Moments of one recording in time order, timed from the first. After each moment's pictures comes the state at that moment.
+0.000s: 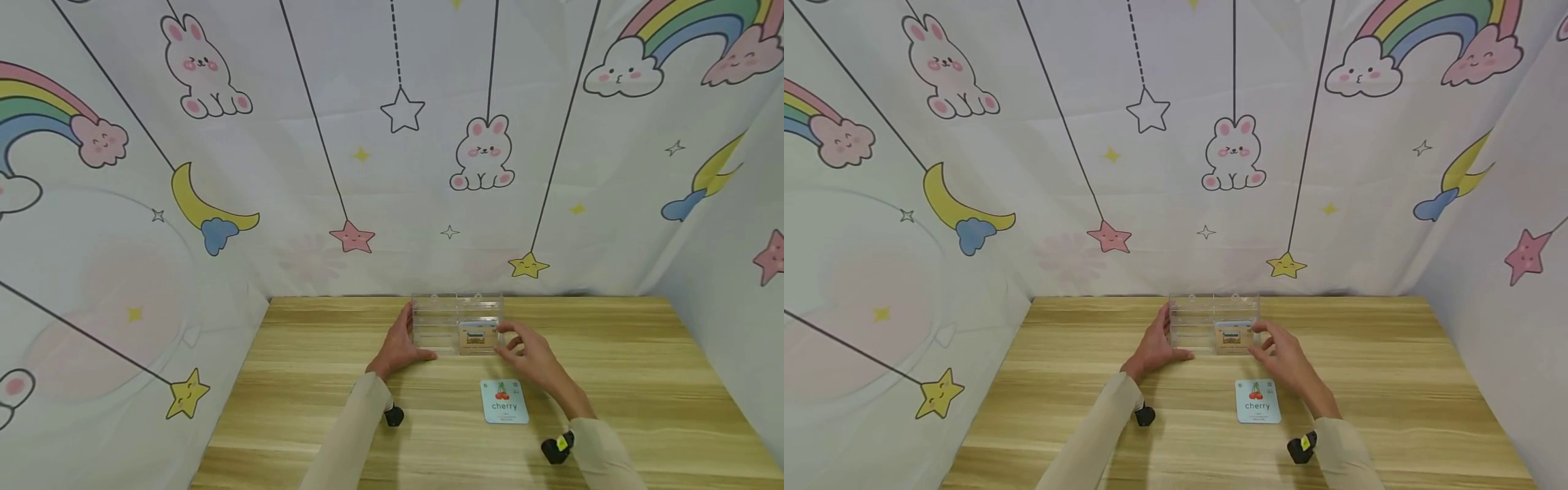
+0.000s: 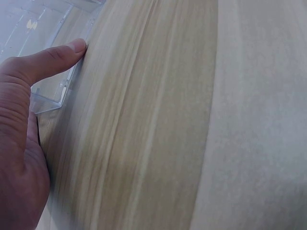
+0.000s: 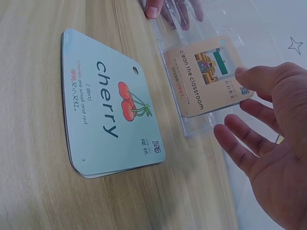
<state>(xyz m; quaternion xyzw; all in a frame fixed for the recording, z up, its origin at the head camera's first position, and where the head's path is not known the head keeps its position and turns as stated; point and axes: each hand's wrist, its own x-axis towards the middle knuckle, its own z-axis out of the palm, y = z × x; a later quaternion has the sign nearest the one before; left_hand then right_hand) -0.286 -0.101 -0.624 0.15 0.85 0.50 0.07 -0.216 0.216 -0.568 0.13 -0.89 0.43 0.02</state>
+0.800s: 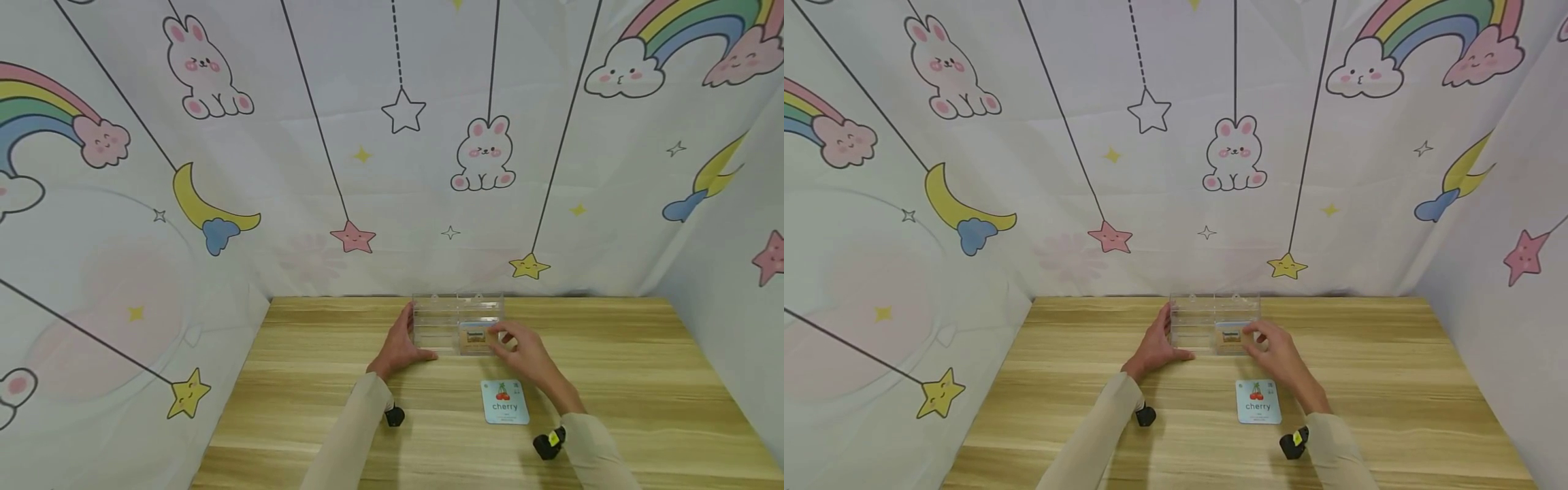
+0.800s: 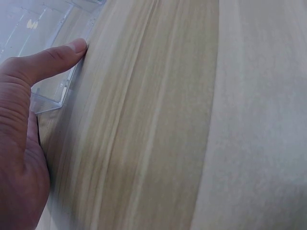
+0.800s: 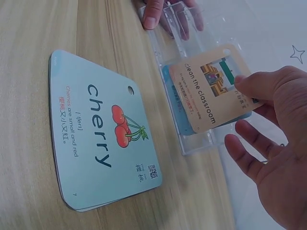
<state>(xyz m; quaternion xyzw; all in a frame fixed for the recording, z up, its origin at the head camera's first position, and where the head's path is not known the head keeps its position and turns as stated) -0.286 -0.101 -0.624 0.15 0.84 0.51 0.07 -0.225 0.204 -0.570 0.17 -0.89 0.42 0.07</state>
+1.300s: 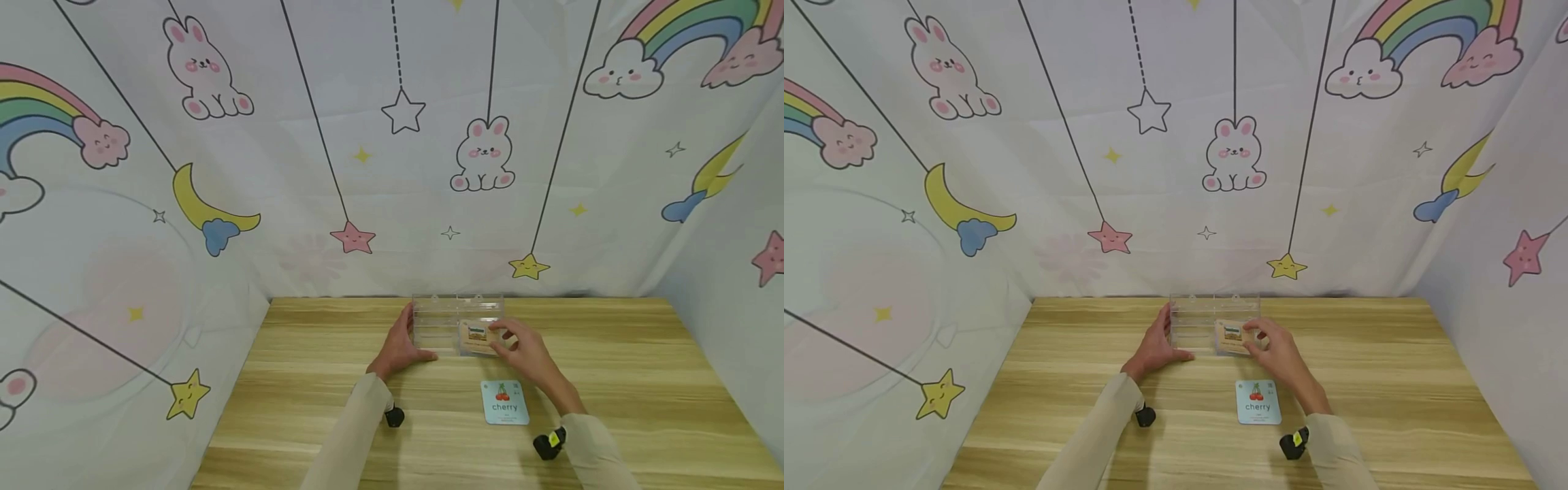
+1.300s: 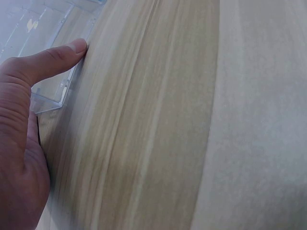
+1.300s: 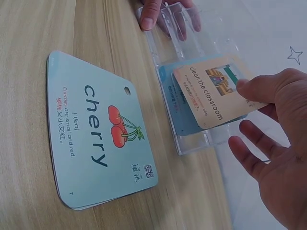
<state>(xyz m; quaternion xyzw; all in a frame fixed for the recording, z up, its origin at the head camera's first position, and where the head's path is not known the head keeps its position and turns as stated) -0.285 -0.101 -0.623 0.15 0.84 0.51 0.07 -0.222 0.204 -0.565 0.16 -0.89 0.41 0.09</state>
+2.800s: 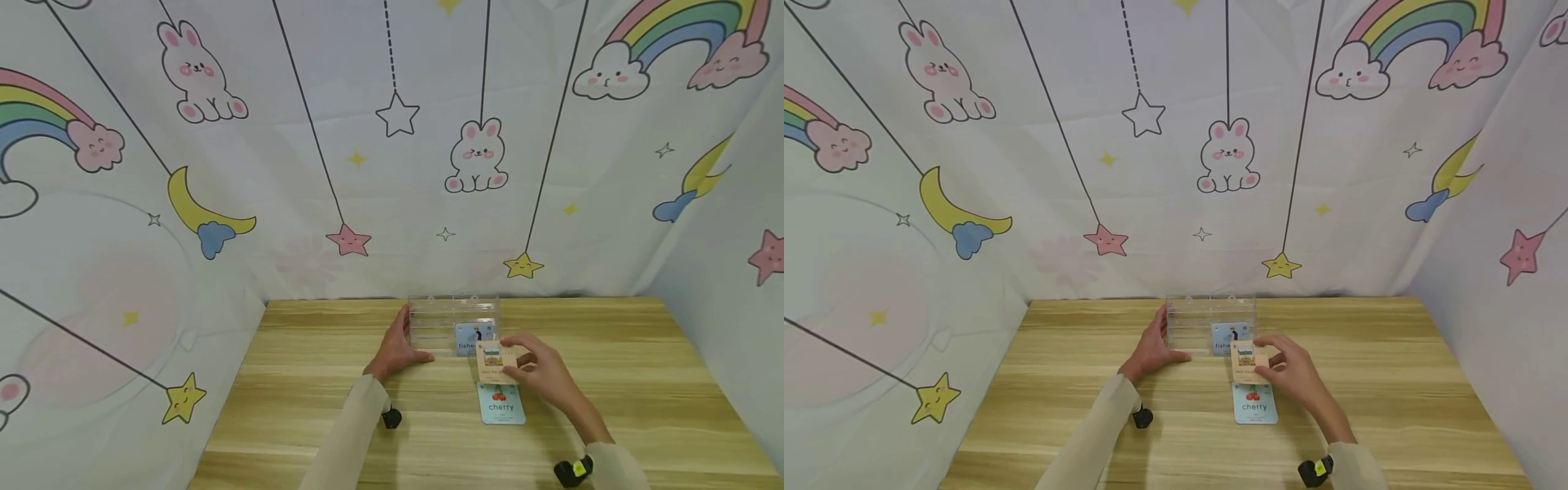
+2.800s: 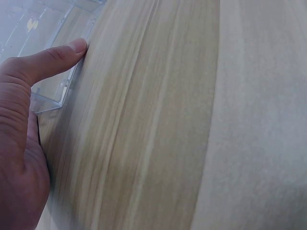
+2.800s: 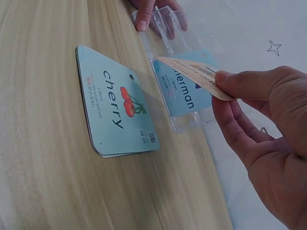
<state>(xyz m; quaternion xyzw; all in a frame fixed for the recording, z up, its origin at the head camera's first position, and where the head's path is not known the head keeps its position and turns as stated) -0.284 -0.100 -0.621 0.16 0.83 0.52 0.06 -0.182 0.231 -0.560 0.14 -0.87 0.48 0.02</state>
